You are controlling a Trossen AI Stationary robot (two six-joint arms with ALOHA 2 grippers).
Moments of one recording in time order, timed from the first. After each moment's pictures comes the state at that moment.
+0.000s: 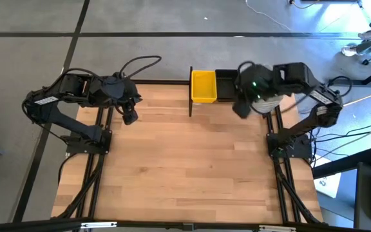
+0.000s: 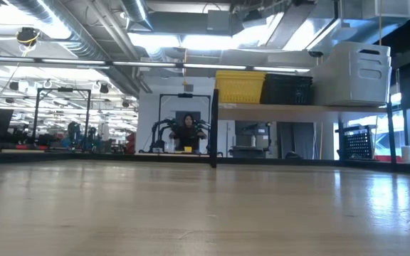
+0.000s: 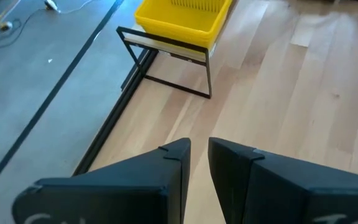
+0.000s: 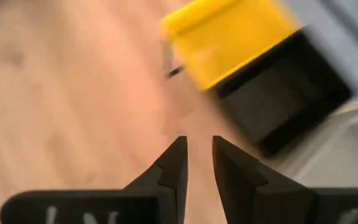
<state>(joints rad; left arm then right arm) 0.00 1.19 1.70 -1.26 -0.46 -0.21 -0.15 1.49 2.03 -1.57 0.23 0.35</state>
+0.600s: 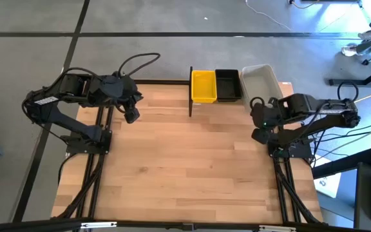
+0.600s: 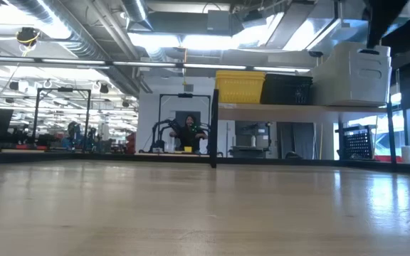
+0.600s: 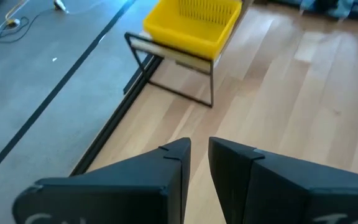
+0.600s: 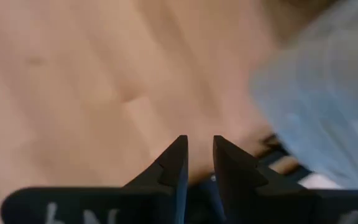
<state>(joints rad) 0.00 1.19 1.70 -1.24 -0.49 -0.26 0.12 1.11 1.33 -1.57 0.25 0.57</state>
